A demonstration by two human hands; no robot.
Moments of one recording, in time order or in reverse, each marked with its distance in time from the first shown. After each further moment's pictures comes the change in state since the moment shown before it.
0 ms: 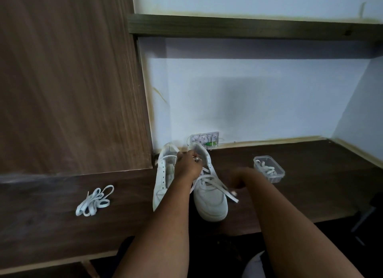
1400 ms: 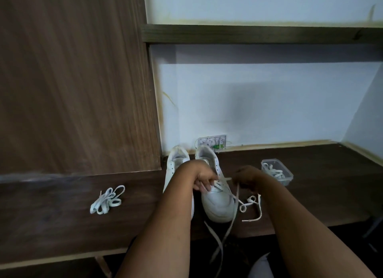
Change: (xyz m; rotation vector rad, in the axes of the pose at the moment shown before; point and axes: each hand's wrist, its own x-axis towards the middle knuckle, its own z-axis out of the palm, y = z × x) left_hand -0.023 0.031 -0.045 0.121 -0.840 -0.205; right_hand -0.034 0.000 0.002 0.881 0.228 -0.114
